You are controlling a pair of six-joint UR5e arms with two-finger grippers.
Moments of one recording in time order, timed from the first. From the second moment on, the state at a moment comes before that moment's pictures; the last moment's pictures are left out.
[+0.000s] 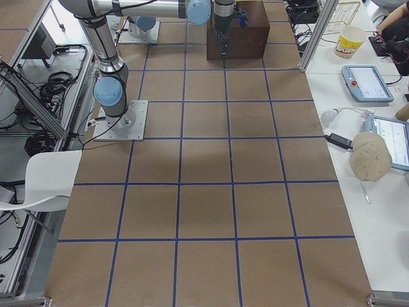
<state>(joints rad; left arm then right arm) -1.05 -2.13 -1.32 -1.43 1.37 0.95 1.62 -1.54 1.60 -1.63 -1.60 -0.09</state>
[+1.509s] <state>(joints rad) -0.95 -2.06 -1.29 -1.51 1.45 0.88 1.62 -1.54 1.60 -1.63 -1.60 -0.09</state>
